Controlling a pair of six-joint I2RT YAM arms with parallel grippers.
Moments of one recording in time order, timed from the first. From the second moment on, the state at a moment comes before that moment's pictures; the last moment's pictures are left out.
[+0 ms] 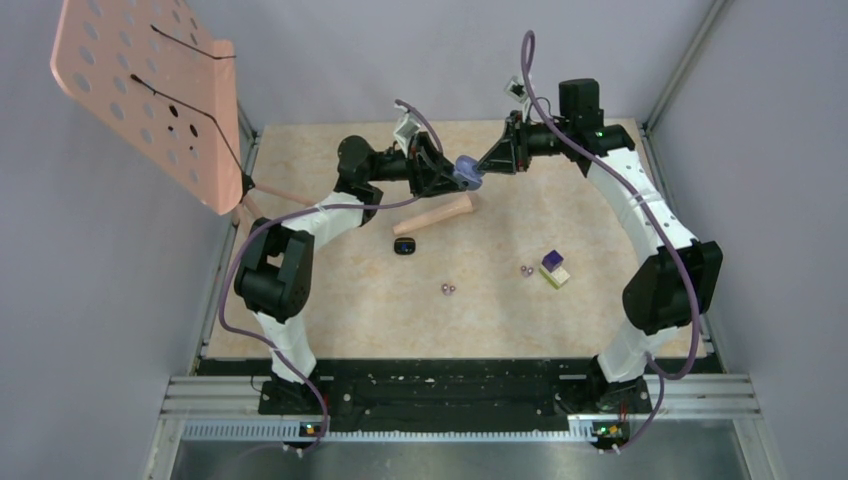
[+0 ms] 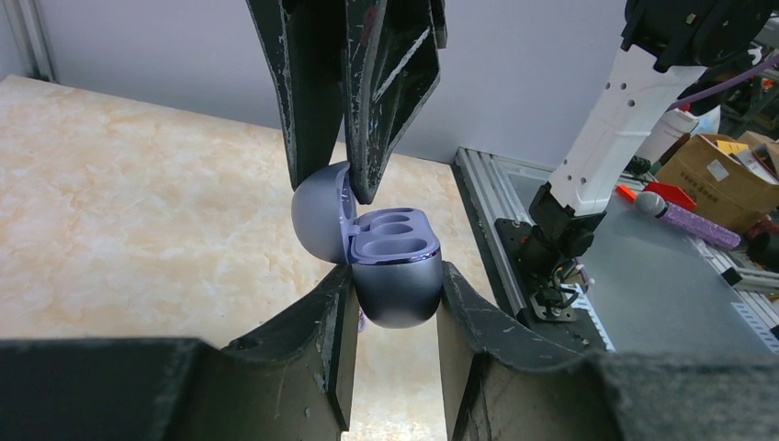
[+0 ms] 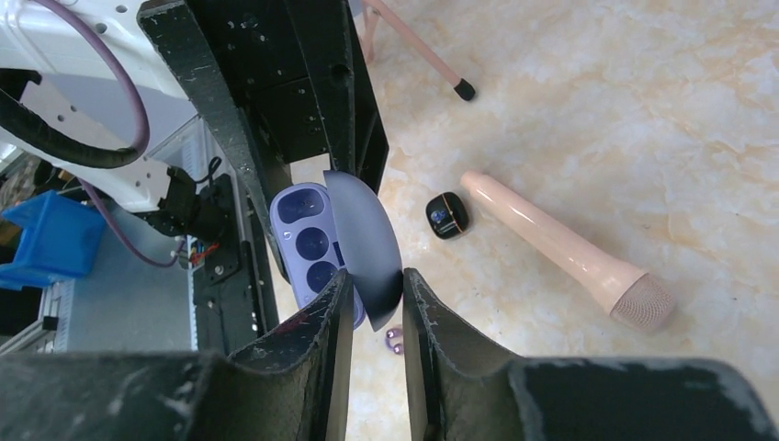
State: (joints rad) left arm -0.39 1.86 1.27 1.05 1.24 -0.72; right arm 0.26 1.70 1.69 -0.57 -1.06 -0.05
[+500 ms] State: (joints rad) left arm -0.39 1.86 1.27 0.93 1.16 -0.69; right arm 0.32 1.69 1.75 -0.64 -0.83 -0.30
